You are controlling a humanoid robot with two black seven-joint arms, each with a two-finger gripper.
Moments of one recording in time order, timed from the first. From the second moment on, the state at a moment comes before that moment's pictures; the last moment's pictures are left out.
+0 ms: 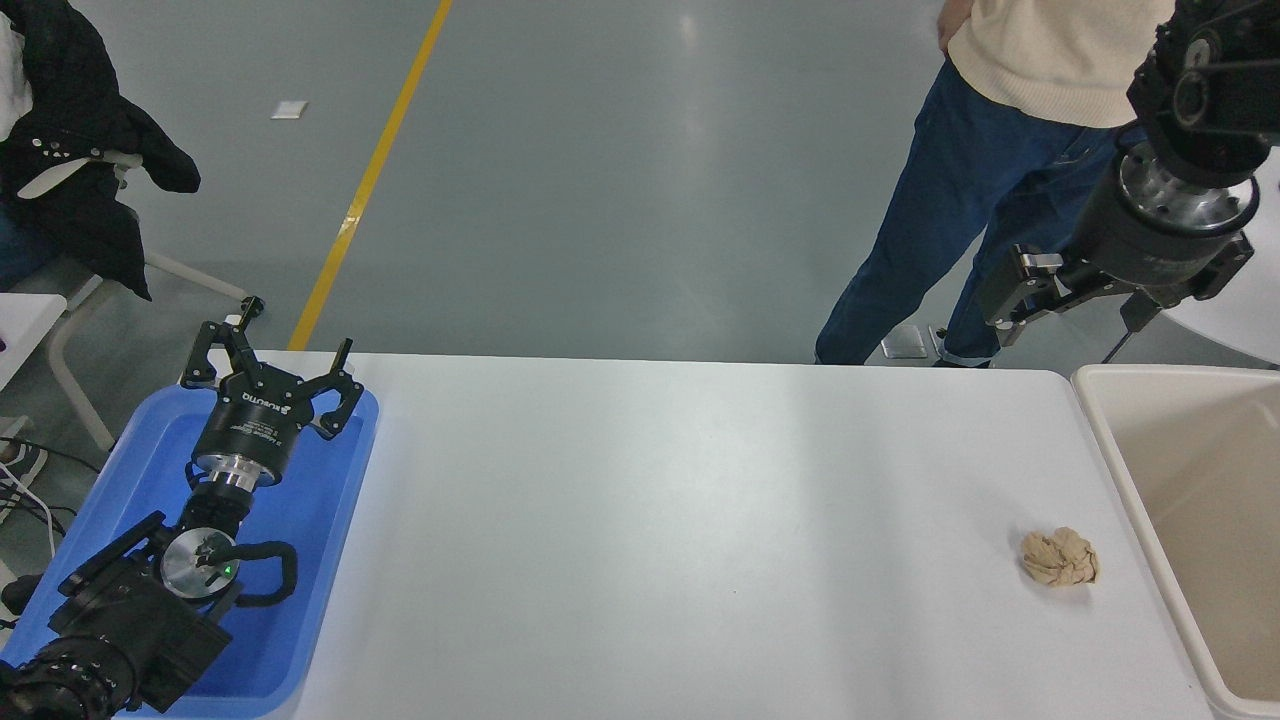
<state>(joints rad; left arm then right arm) -0.60 0.23 -0.89 -0.31 -0.14 -0.79 -0.37 2.27 -0.25 -1.45 1.29 -0.23 0.79 0.01</state>
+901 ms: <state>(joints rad) -0.60 0.23 -0.89 -0.31 -0.14 -0.79 -0.37 2.28 -0.26 -1.44 1.28 -0.23 0.79 0.01</state>
